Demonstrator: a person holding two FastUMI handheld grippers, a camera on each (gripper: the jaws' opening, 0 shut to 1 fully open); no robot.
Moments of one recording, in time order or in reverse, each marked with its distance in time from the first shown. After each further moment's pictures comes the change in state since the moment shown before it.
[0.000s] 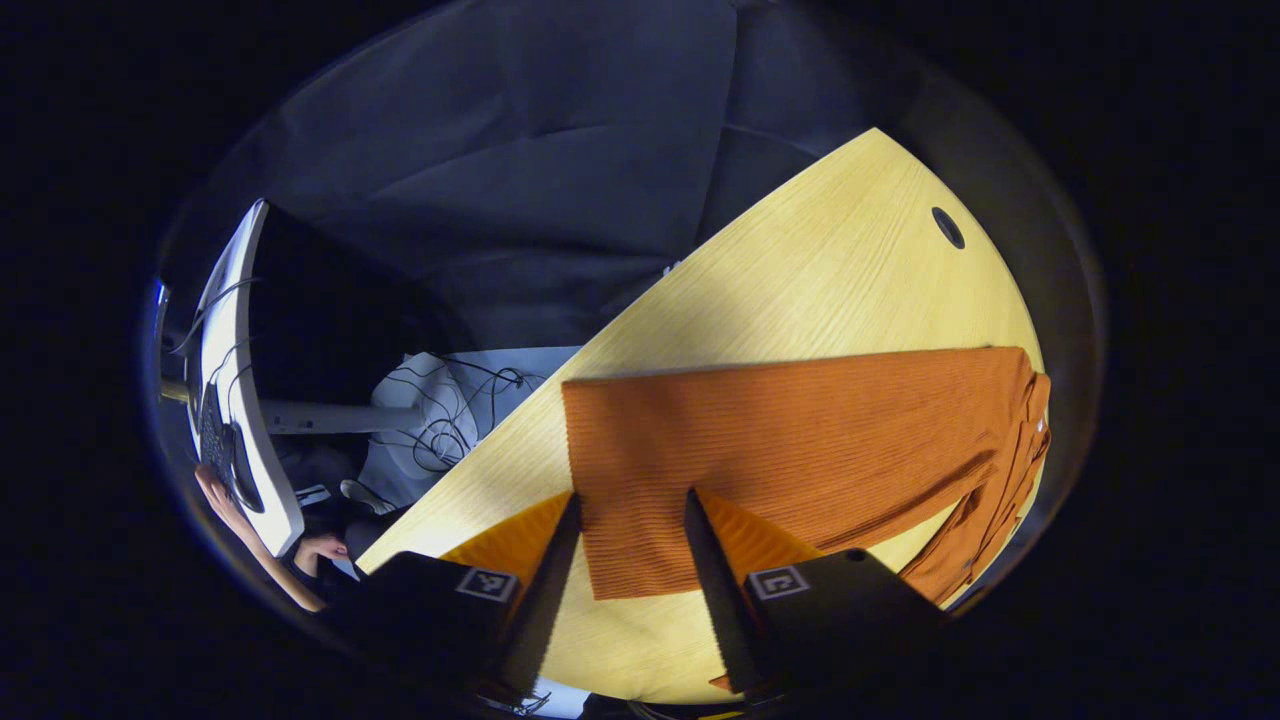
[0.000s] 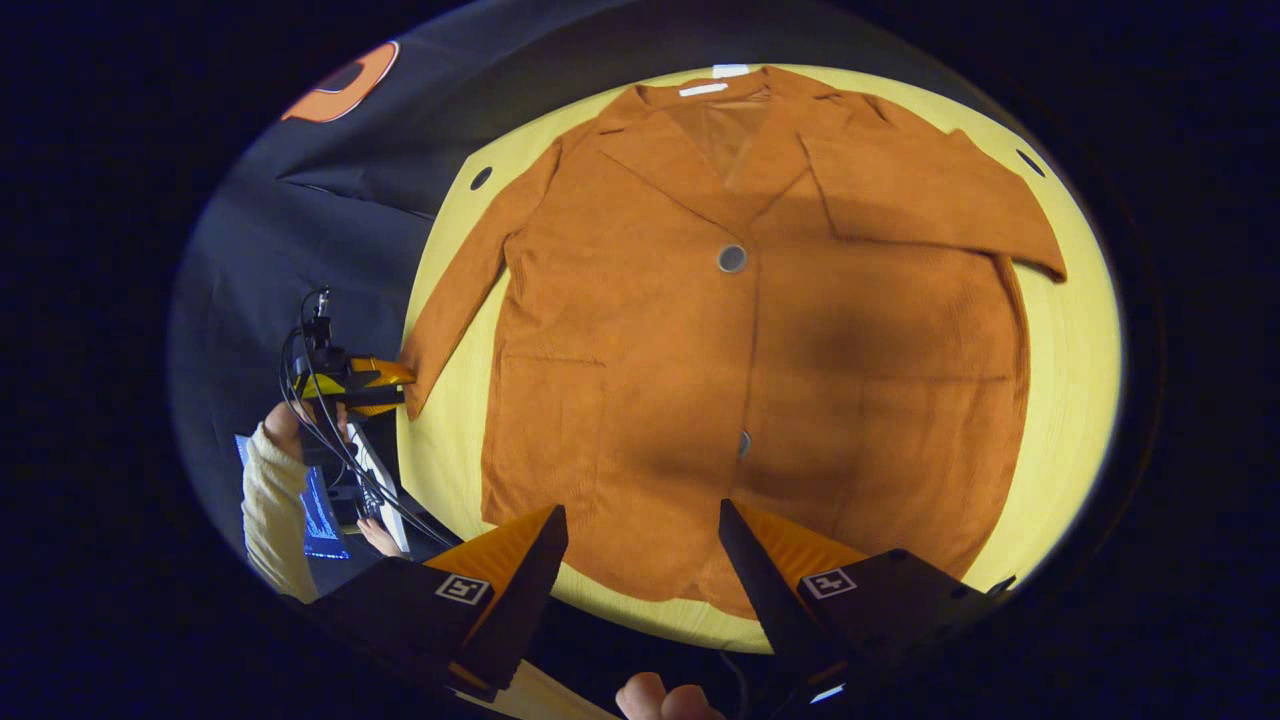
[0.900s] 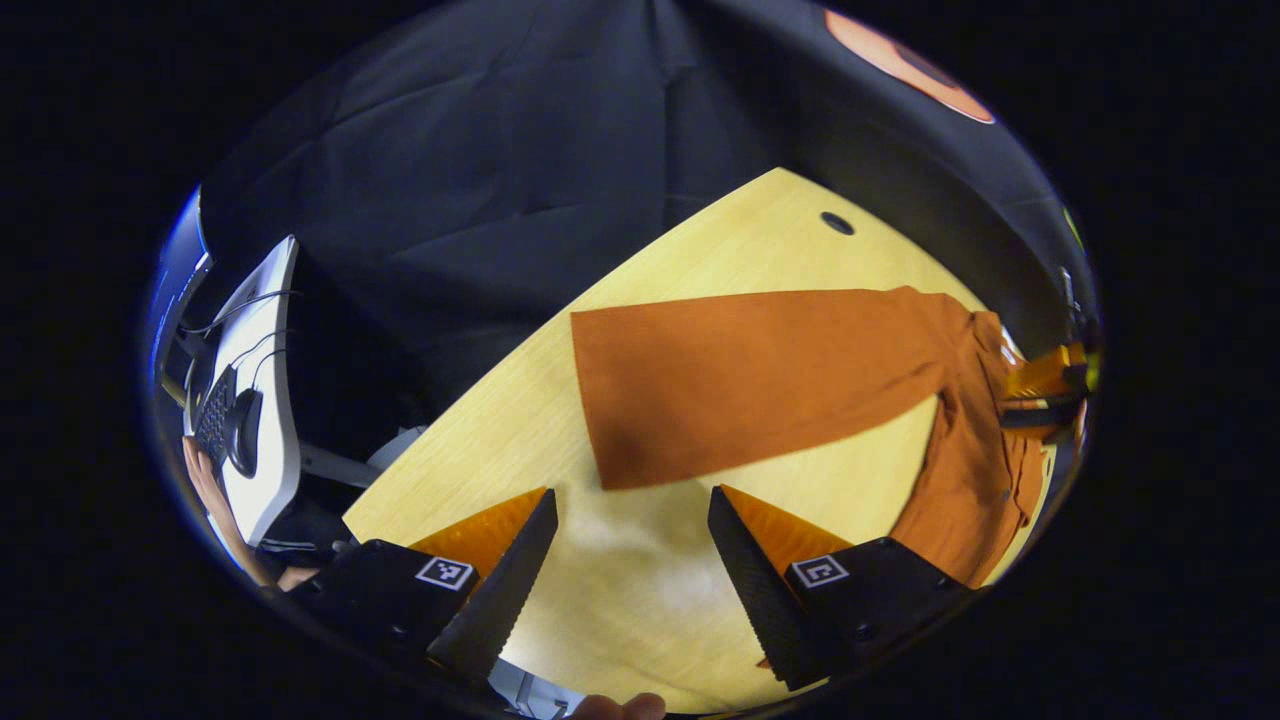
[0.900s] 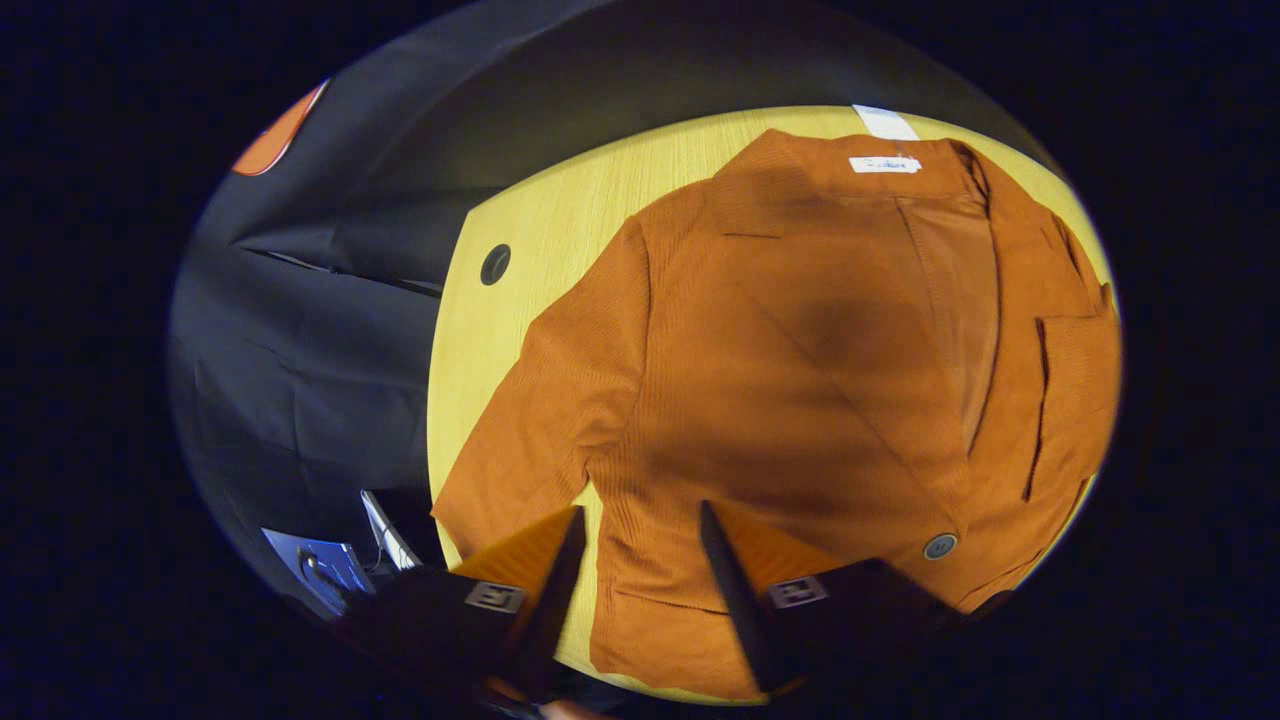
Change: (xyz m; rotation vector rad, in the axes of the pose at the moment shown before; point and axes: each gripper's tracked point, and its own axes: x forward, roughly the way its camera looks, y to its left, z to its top) left arm -0.034 0.016 -0.063 0.071 -0.311 -0.009; right arm 0.085 0.132 0.199 0.016 -0.055 0.047
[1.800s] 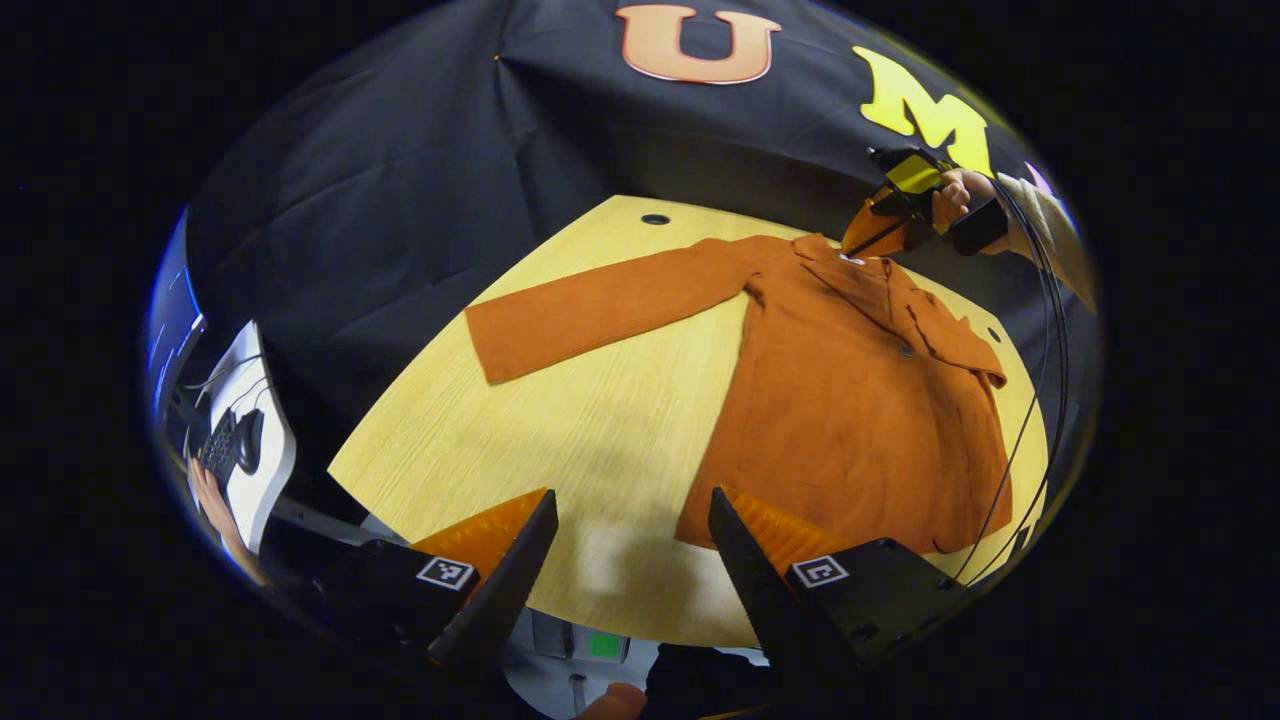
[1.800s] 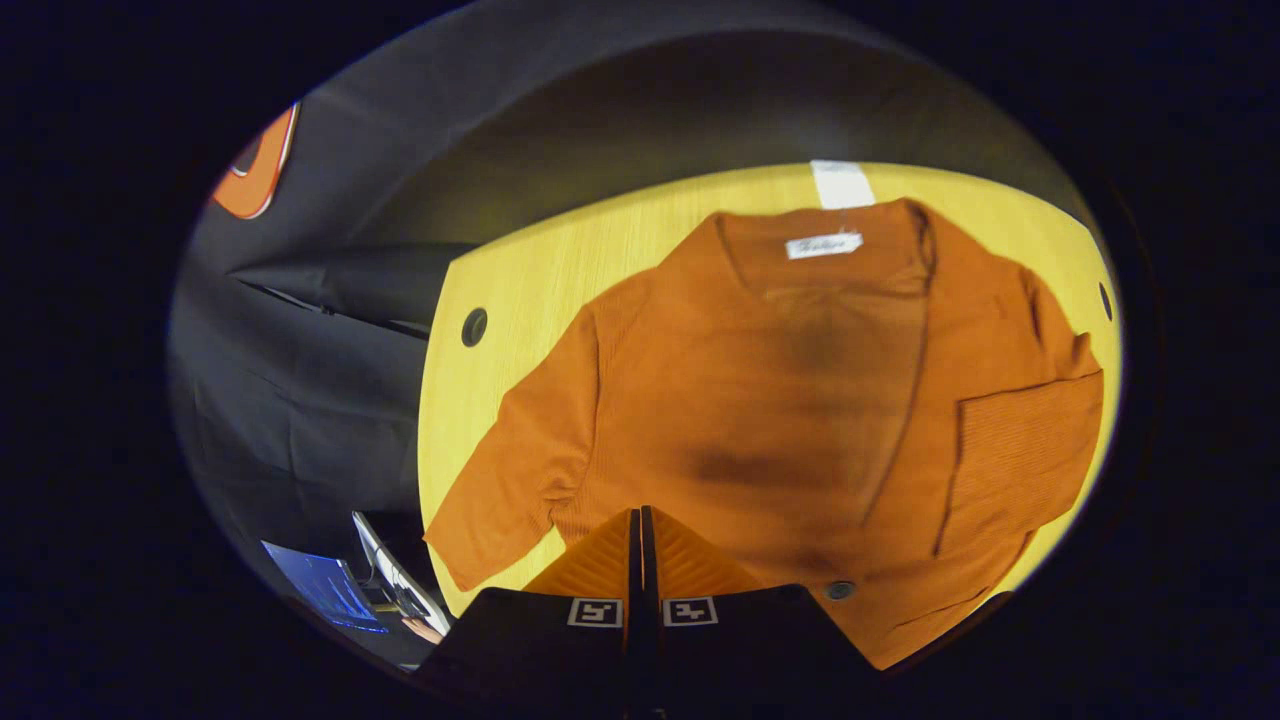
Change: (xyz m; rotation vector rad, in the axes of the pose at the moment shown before) left arm -0.111 -0.058 -0.142 0.305 -0.237 -0.199; right arm 0.002 -0.018 0.061 0.011 -0.044 -0.052
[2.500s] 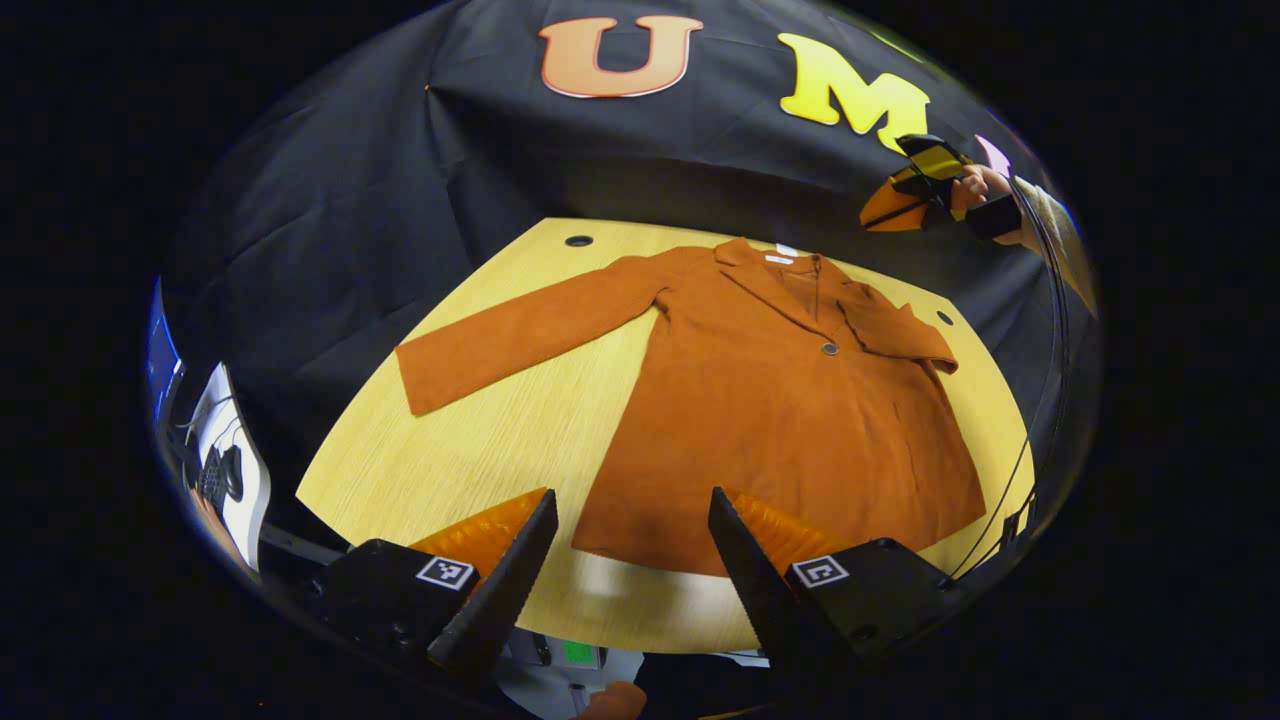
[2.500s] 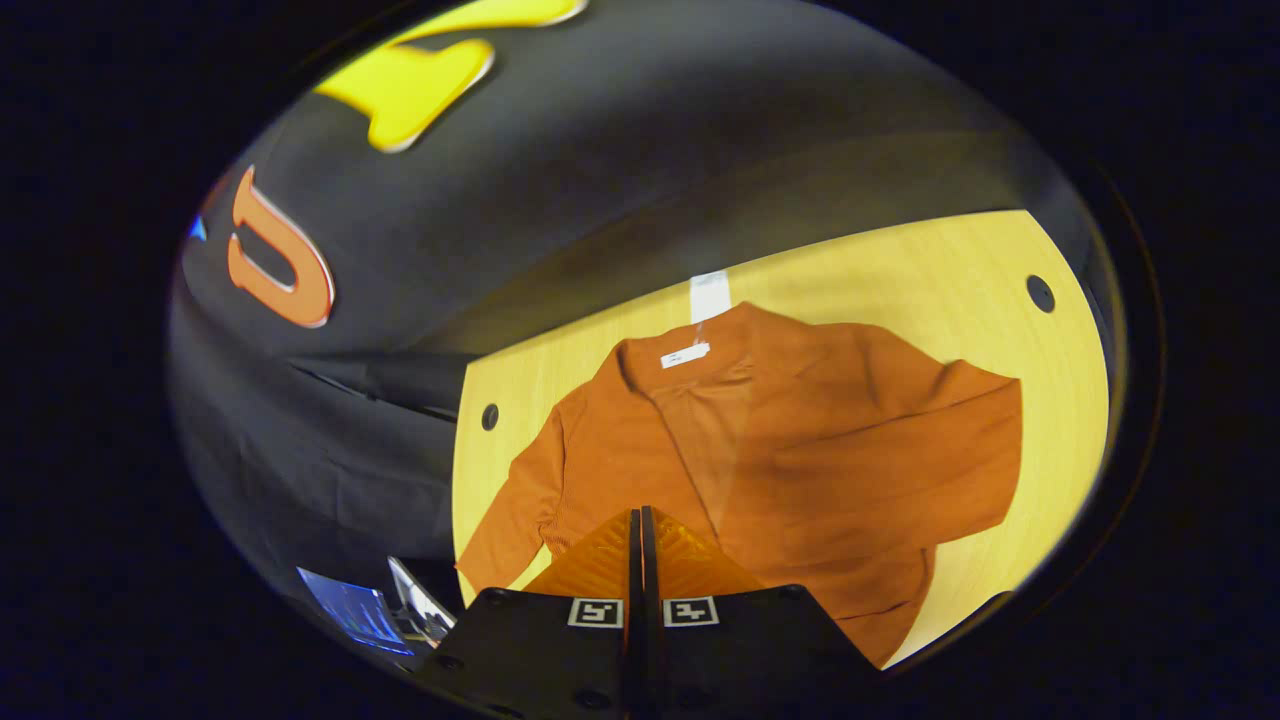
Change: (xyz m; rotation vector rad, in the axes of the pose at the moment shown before) left arm -0.019 -0.071 0.014 0.112 -0.056 -0.114; right arm -0.143 -0.083 0.036 0.043 -0.211 0.030
